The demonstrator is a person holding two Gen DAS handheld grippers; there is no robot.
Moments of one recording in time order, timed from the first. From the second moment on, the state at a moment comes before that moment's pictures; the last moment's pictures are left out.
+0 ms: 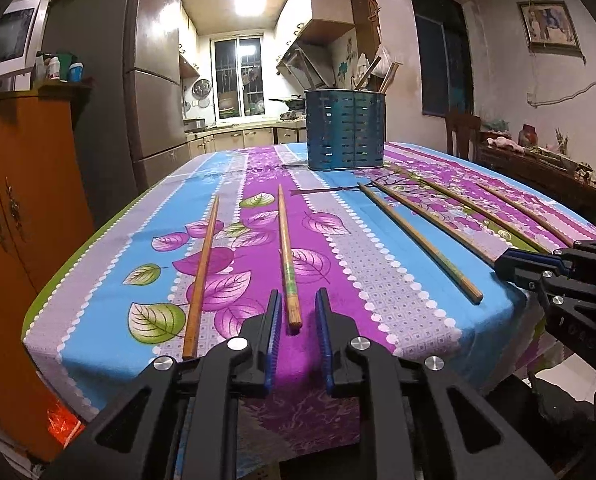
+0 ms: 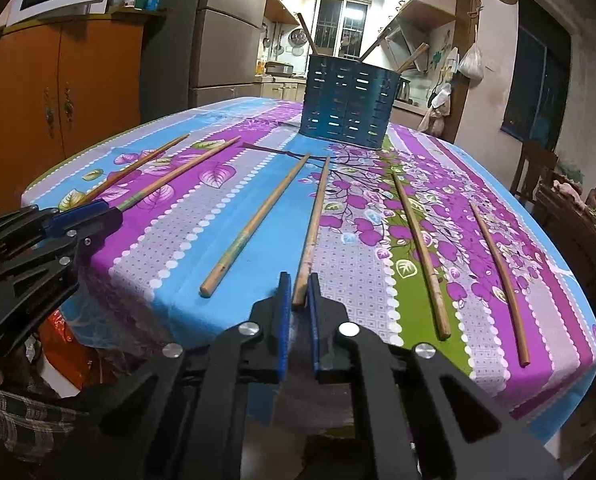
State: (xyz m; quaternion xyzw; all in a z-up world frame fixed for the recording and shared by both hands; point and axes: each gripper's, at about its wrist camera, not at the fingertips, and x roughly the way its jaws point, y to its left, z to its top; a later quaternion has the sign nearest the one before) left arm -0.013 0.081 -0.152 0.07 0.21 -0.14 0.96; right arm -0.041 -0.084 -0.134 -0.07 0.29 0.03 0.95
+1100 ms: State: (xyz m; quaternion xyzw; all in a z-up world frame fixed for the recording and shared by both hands) left arm -0.023 0.083 -0.126 0.07 0.17 -0.13 0.97; right arm -0.069 -0.103 -0.103 -0.05 0.21 0.00 0.98
